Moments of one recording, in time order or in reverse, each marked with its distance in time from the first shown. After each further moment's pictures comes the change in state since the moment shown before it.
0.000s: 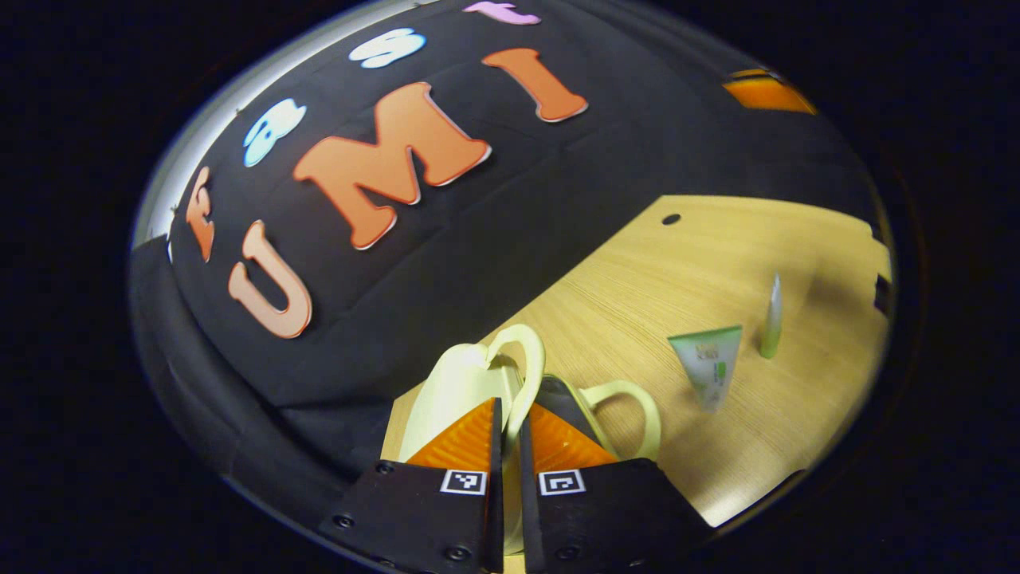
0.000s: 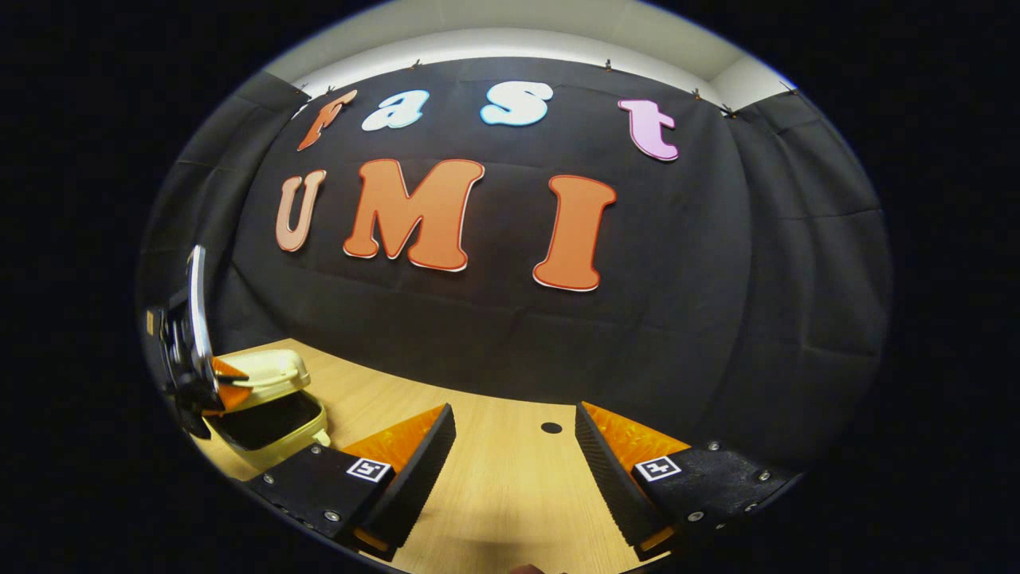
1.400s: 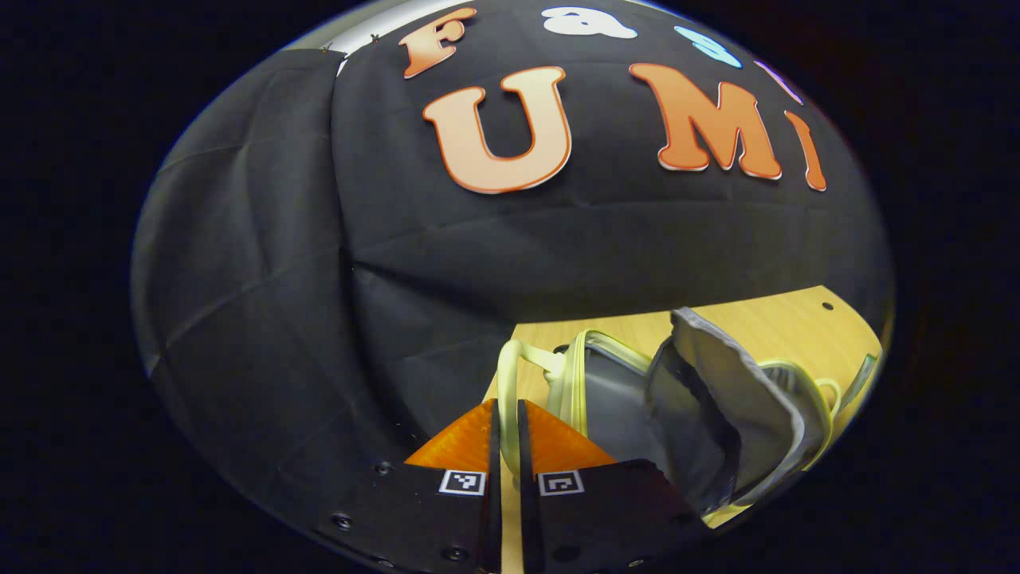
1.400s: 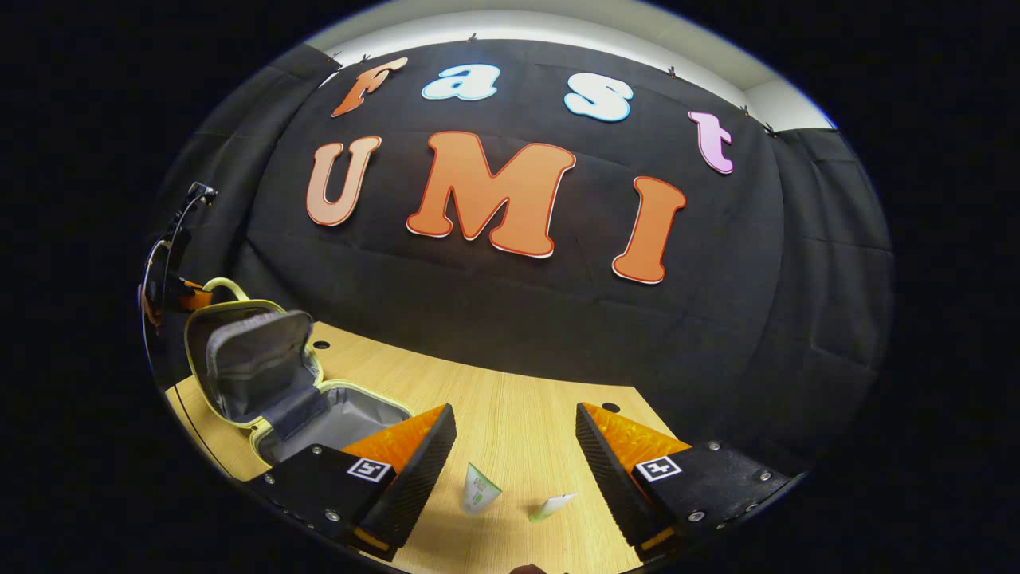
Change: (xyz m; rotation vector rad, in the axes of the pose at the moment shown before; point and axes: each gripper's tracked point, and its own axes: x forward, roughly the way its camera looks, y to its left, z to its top) left arm 0.053 0.363 -0.258 -0.514 0.152 0.197; right arm -0.020 0.199 0.018 -0.059 0.122 -0.056
